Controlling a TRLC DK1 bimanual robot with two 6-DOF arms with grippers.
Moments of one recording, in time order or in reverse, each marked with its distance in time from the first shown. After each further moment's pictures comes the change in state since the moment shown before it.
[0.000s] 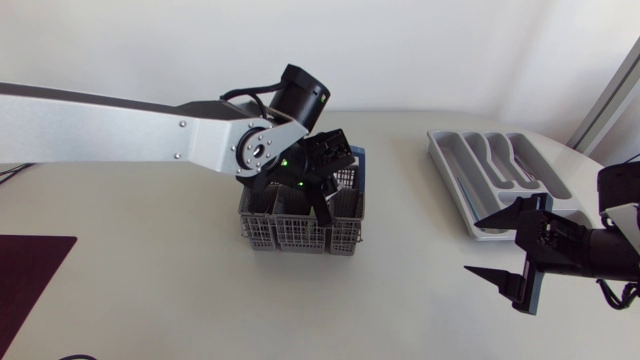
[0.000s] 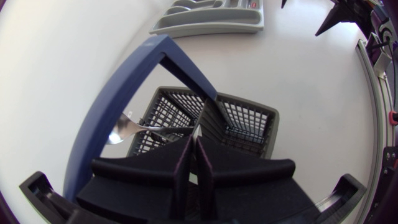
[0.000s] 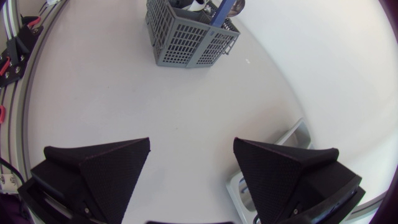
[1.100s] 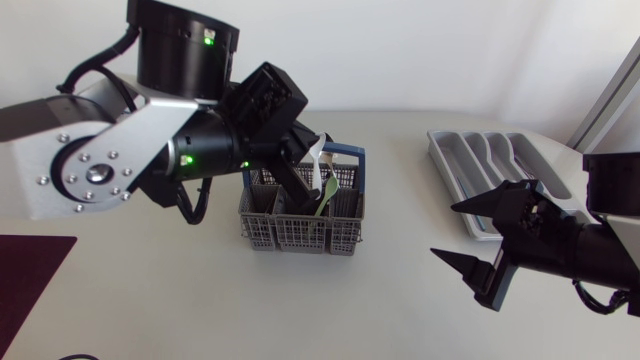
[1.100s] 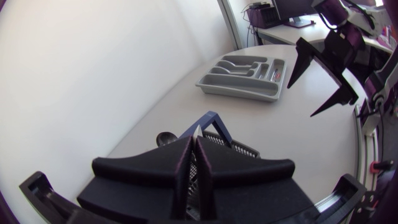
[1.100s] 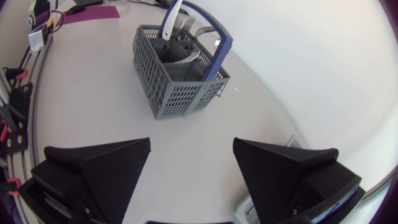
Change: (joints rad) left arm -0.025 -0.455 -0.267 0.200 -0.056 -0.225; right arm 0.388 -0.265 -0.019 0.092 0.204 0.547
